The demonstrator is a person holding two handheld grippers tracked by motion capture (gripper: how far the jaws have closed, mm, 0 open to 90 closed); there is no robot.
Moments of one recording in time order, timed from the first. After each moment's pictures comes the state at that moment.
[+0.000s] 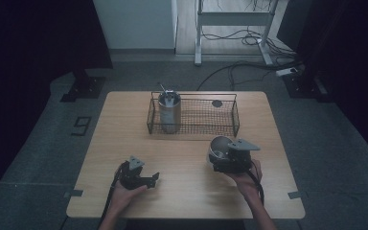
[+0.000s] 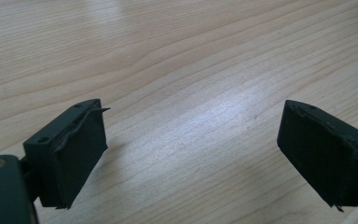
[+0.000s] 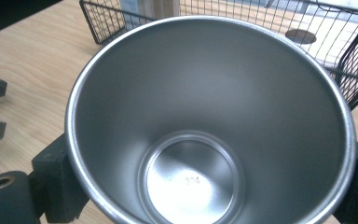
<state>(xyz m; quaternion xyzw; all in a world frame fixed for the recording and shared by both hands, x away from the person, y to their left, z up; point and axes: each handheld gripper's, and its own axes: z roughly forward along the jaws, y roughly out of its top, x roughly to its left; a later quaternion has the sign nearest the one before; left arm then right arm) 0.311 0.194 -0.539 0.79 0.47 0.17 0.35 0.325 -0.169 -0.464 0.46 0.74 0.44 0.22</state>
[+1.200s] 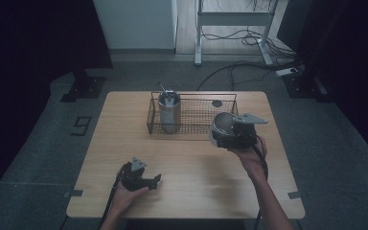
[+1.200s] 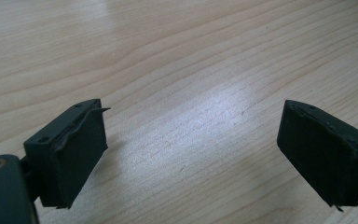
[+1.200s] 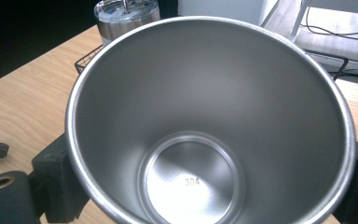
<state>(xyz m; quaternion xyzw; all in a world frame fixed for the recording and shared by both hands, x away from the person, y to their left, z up) 0.308 0.188 -0.540 0.80 0.46 0.17 0.35 0.366 -0.177 -0.401 0.45 0.73 0.45 0.23</state>
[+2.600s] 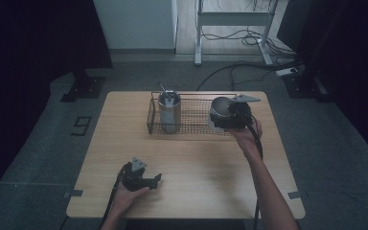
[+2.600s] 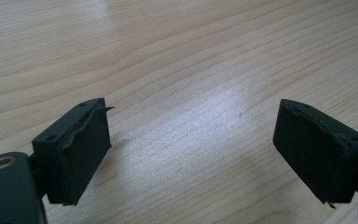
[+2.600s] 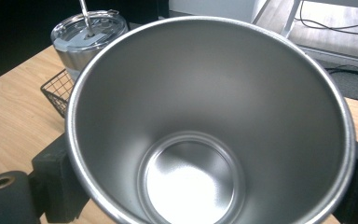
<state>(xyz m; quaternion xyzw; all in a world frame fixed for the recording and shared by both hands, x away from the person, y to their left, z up) 0.308 0.186 -0.542 0.79 0.47 0.17 0.35 0.429 -0.173 -0.388 0.47 0.73 0.44 0.23</state>
